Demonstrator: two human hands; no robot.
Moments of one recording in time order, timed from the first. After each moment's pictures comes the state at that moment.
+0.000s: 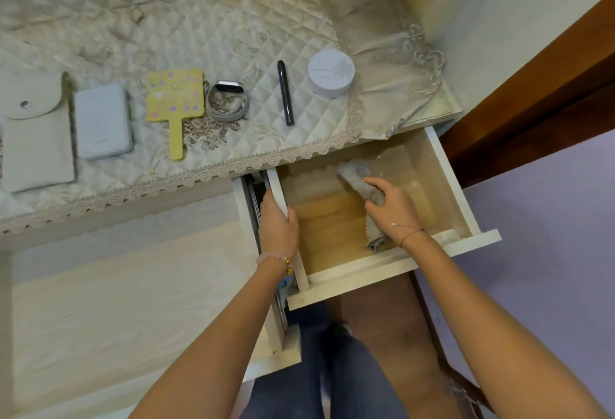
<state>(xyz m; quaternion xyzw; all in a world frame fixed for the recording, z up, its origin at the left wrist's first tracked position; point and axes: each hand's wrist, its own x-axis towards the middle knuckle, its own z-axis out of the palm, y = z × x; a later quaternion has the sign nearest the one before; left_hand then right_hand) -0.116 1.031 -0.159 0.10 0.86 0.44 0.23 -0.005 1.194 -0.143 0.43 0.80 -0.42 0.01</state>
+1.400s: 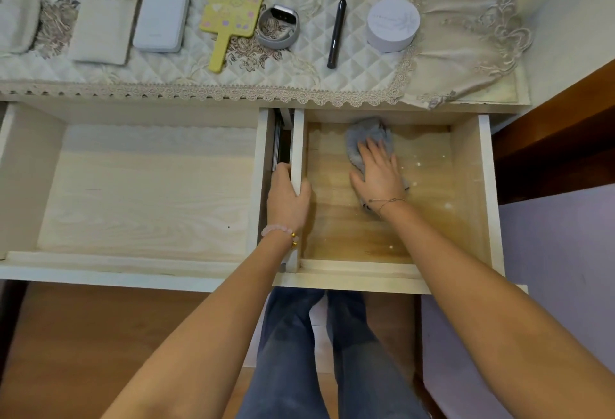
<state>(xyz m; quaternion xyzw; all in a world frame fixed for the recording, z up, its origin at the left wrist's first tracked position) -0.058 1.017 -0.166 0.00 0.88 0.45 0.18 -0.034 1.195 -0.220 0.17 0.96 -0.21 0.08</state>
